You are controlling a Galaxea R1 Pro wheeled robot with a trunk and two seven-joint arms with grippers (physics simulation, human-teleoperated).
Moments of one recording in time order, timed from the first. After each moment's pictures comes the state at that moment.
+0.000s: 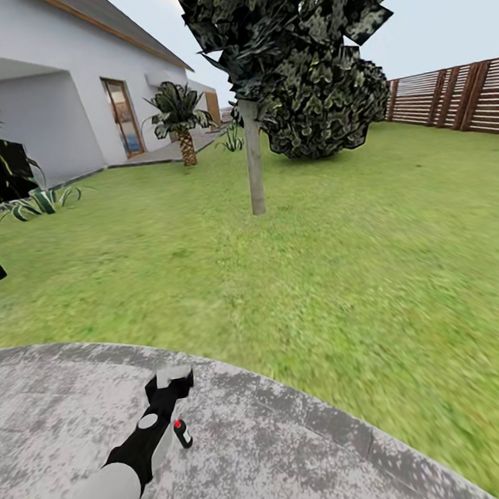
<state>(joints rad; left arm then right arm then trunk) -0.73 0.00 0.09 -0.31 -0.07 -0.27 0.05 -0.28 -0.68 -0.26 -0.32 0.06 -0.29 -0.48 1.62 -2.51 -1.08</state>
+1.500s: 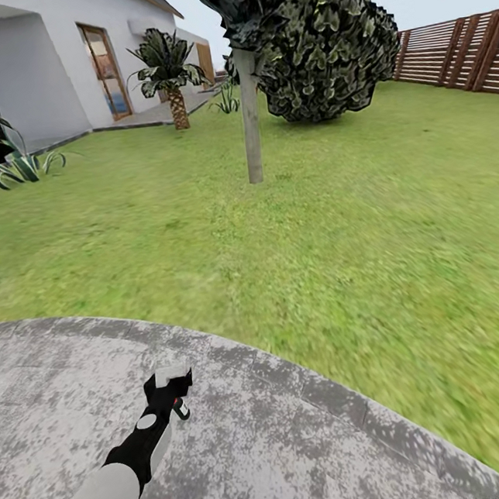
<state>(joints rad) -0.73 0.01 0.10 -0.32 -0.07 -0.30 0.05 -0.28 -0.68 -0.26 -0.32 0.06 -0.29 -0.49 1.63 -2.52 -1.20</state>
